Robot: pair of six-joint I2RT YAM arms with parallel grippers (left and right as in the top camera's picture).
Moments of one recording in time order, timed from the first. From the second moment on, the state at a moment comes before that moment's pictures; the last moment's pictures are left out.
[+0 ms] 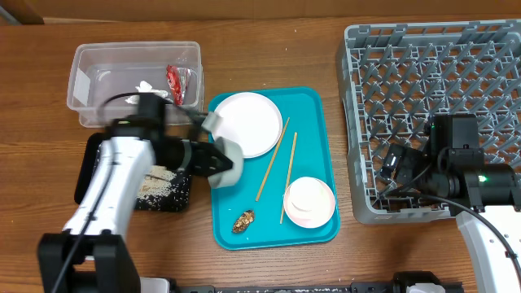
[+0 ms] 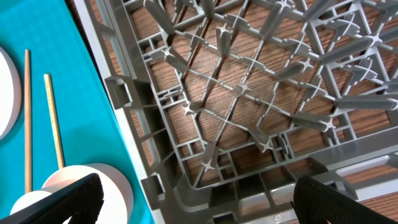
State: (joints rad) left arm -0.08 1.56 1.09 -0.99 0.81 0.22; right arm 0.01 1.10 1.07 -1.14 0.01 0.36
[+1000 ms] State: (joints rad) left arm -0.55 1.62 1.09 -0.85 0.08 -0.17; right arm 0.01 1.10 1.07 -1.14 0.01 0.36
